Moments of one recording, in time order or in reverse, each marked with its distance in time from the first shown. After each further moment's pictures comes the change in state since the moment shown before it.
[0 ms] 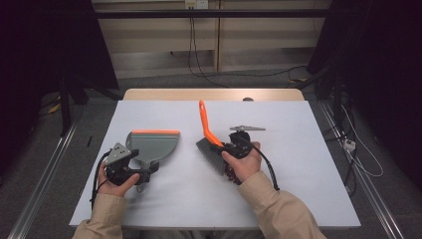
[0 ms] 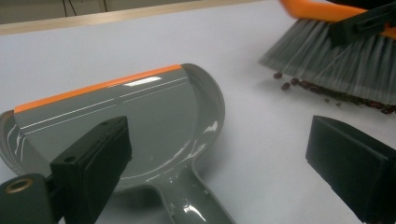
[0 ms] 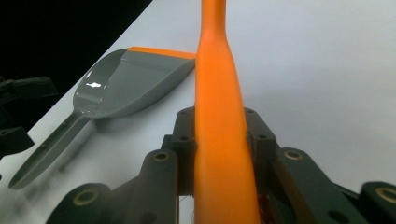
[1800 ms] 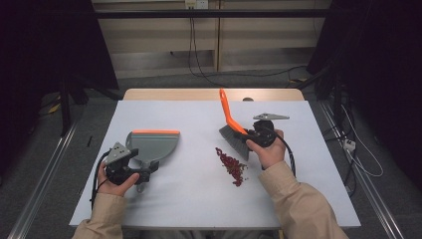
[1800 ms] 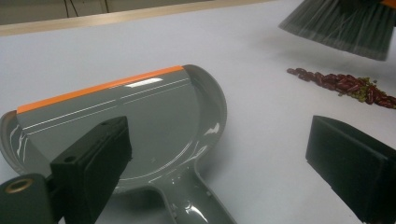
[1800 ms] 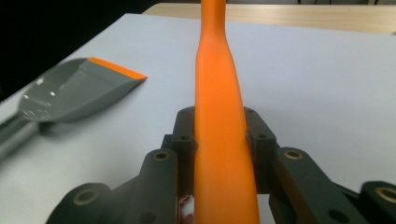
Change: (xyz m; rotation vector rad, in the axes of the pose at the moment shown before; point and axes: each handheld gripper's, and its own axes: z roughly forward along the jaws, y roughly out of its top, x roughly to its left) left arm 0.001 0.000 0.000 -0.008 0.003 -0.007; right arm -0.070 0.026 -0.039 -0.059 -0.066 -0.188
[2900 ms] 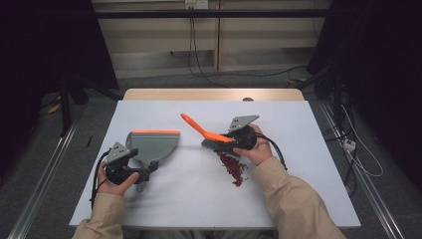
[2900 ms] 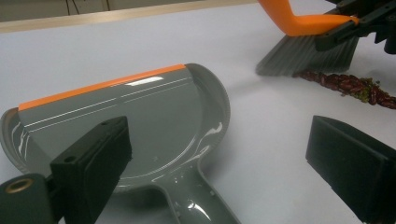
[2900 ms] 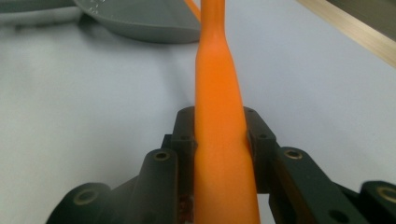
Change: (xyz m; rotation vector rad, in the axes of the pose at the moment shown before) left arm 0.002 0.000 0.001 0.009 0.003 -0.001; right arm 0.016 0.000 0.047 0.122 0.280 -0.528
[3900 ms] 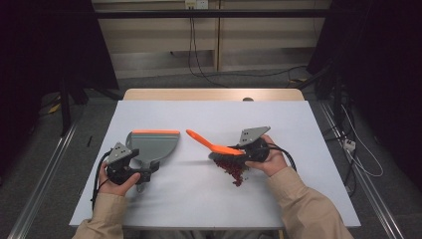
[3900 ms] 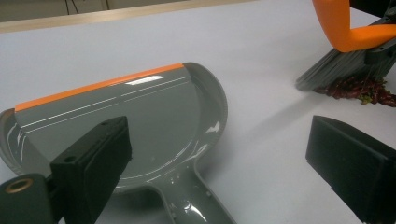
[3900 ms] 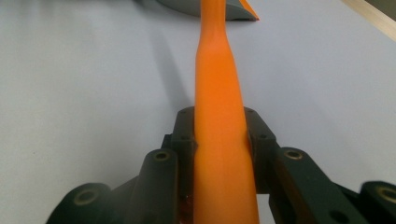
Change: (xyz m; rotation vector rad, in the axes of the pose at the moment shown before) left arm -0.003 0.000 0.002 0.001 0.004 0.007; right arm 0.027 -0.019 -0.034 0.023 0.047 -0.082
